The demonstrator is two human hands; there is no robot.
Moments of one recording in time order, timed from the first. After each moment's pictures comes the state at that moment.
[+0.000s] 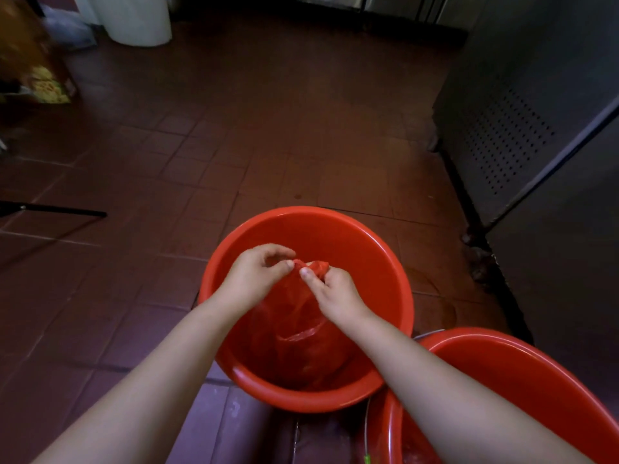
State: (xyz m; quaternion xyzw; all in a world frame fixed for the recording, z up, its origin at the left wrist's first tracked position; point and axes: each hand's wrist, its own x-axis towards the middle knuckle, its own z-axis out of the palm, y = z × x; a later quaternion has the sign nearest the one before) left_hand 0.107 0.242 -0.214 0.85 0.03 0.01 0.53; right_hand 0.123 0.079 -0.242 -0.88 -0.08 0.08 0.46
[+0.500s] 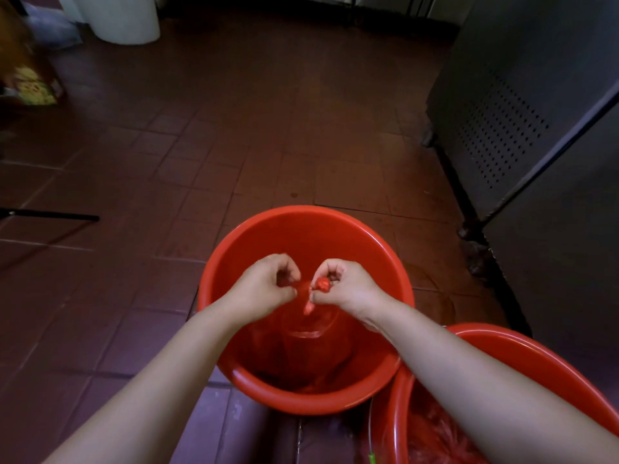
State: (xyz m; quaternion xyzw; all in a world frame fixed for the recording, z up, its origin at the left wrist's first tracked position) left_hand 0.108 0.242 -0.225 0.88 -0.09 -0.05 0.46; right_hand 0.122 0.062 -0.211 -0.78 -0.07 0.20 0.58
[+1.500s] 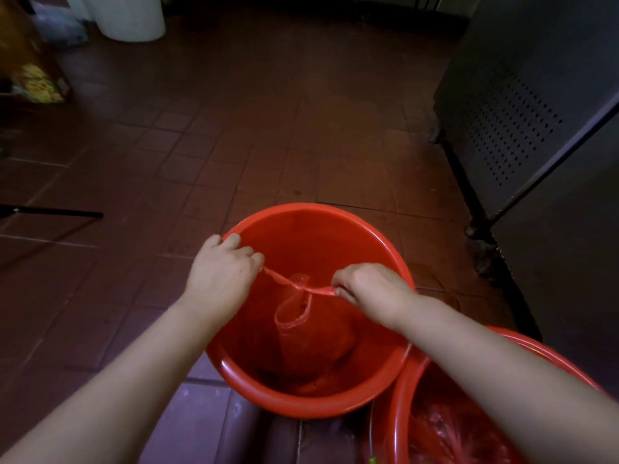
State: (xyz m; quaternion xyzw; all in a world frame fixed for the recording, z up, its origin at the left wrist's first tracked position) left_hand 0.103 0.279 -0.209 0.97 -0.19 0.14 -0.06; right_hand 0.142 0.024 -0.202 -0.93 -0.34 0.11 0.01
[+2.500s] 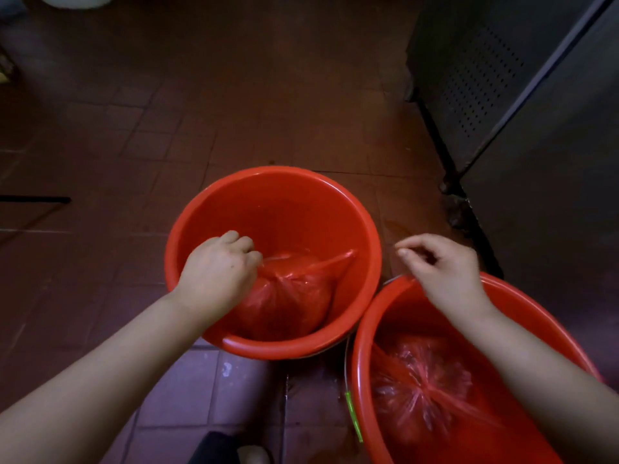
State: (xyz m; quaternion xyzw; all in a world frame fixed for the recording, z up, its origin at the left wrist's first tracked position) left_hand 0.065 0.234 -0.217 0.96 -0.26 0.12 0.01; right_hand 0.061 -0.084 -0.188 -0.91 -0.08 -0.15 0.38
